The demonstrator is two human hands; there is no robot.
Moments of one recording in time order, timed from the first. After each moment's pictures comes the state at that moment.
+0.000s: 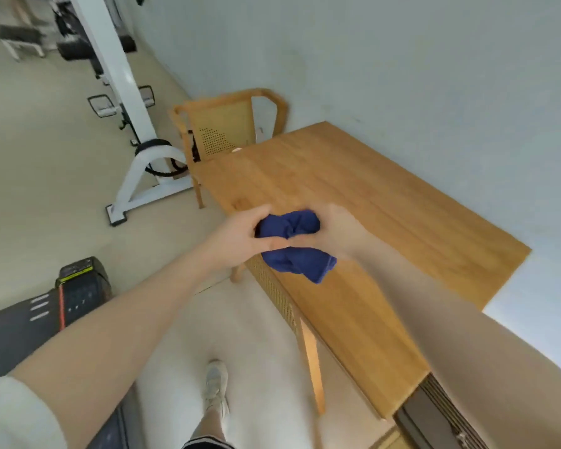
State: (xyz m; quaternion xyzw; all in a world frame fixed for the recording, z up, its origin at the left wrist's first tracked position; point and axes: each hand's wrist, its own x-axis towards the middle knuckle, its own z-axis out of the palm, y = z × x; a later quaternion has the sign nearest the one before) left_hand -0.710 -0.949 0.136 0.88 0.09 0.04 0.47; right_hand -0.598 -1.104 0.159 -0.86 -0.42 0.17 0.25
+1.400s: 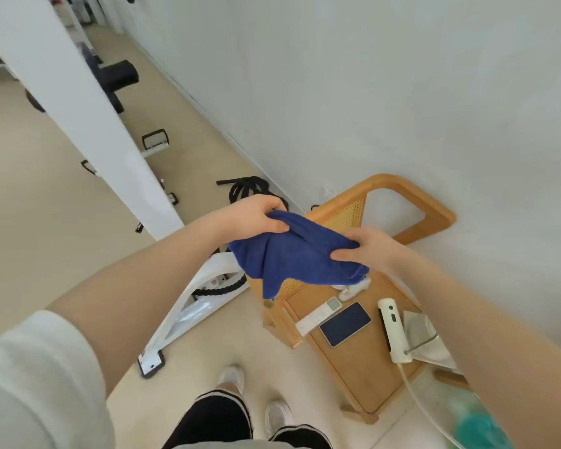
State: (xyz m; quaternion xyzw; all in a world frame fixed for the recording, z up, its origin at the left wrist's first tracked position) left_hand -0.181 -0.086 0.119 0.90 0.12 -0.15 0.39; right_hand -0.089 -0.305 0.075 -0.83 -0.32 0.33 0.31
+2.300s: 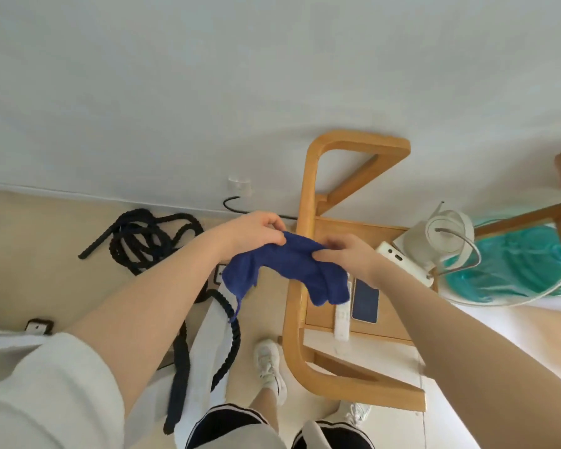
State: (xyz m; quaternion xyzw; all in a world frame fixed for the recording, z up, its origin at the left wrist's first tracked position) left_hand 0.094 0.028 -0.004 0.80 -0.10 -0.46 0.38; right_hand 0.005 -0.162 -0.020 -0.81 0.16 0.28 0.49
